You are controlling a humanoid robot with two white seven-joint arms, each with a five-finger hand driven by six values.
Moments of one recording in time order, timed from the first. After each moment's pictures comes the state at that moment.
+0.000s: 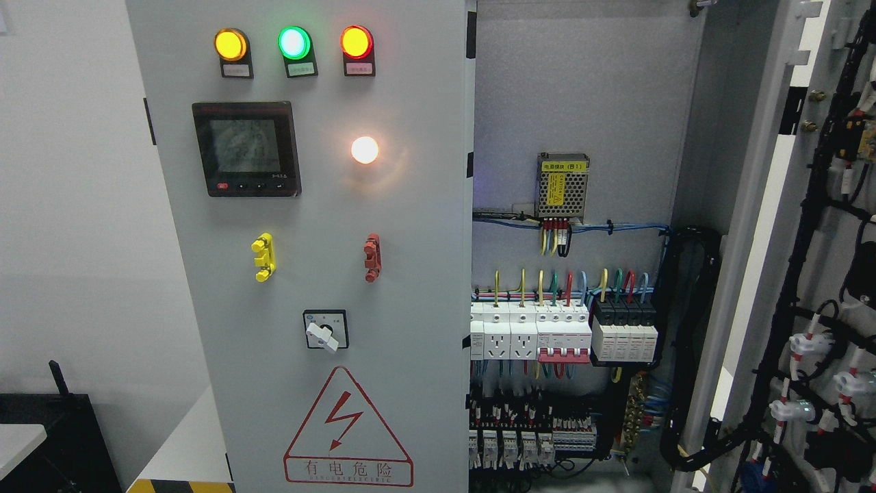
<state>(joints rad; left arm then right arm) 0.20 0.24 -0.01 -0.60 -0.18 -0.07 -0.53 0.10 0.12 0.08 -0.15 0.00 0.07 0.04</state>
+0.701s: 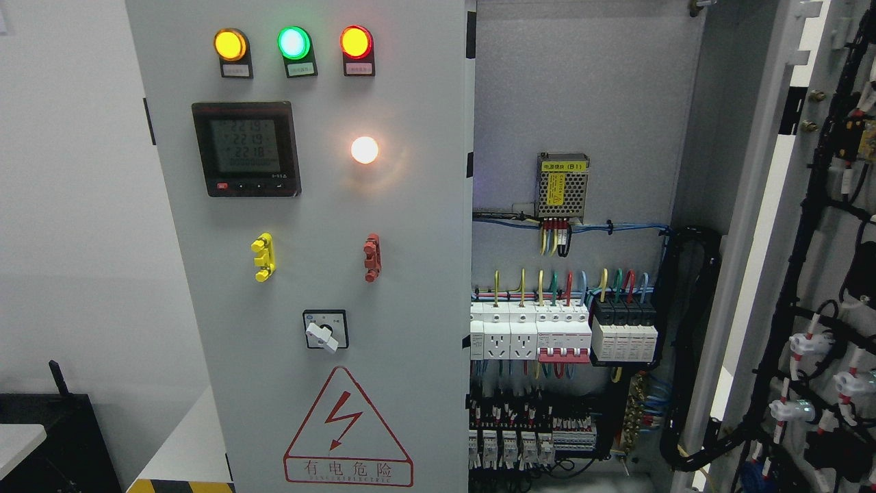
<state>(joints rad) 0.12 0.03 0.03 -0.18 -0.19 -0.08 -0.34 0.10 0.12 0.08 -0.15 0.00 0.07 0.05</state>
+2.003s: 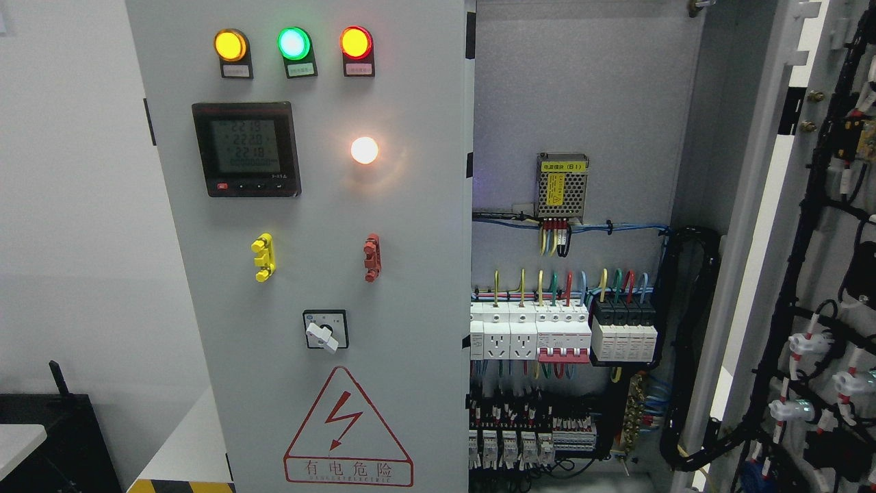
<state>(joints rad) 0.11 -0.06 0.16 -0.02 -0.06 -0.23 -0.21 0.47 0.01 0.13 -0.81 0.00 0.03 0.05</state>
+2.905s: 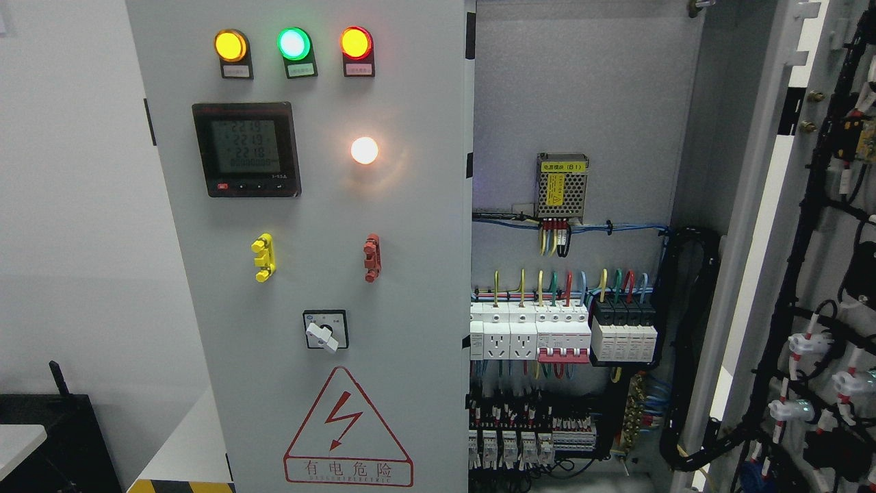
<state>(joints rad) 0.11 -0.06 0.19 0.00 -0.05 -0.23 -0.23 0.78 -0.18 0.29 -1.54 0.00 -0.24 0.05</state>
